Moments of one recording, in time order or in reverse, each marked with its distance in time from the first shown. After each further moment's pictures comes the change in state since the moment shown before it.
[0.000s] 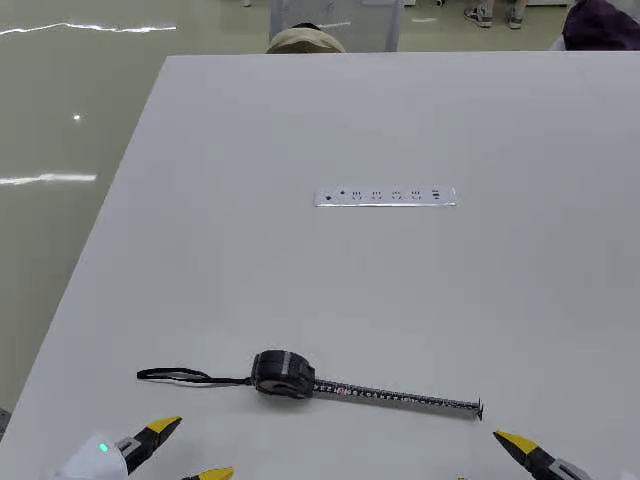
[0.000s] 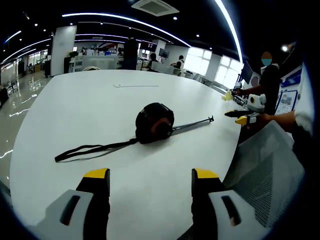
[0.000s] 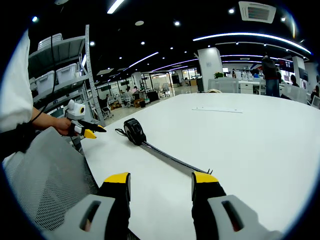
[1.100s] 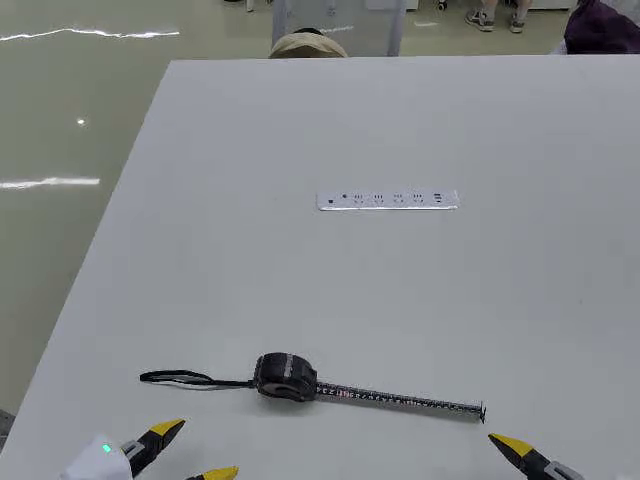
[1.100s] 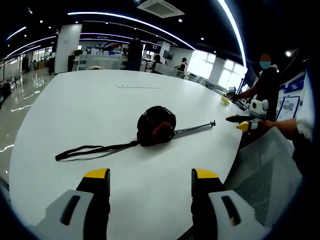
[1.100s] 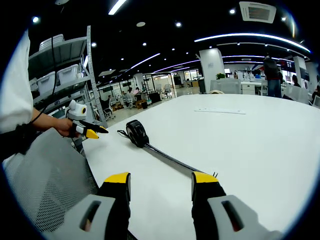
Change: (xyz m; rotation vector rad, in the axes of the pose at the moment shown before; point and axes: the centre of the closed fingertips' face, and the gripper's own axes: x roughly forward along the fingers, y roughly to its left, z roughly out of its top) left arm 0.001 -0.001 0.009 -0.040 -0.012 0.019; right arm 0.009 0.005 0.004 -0.002 -0.013 0.020
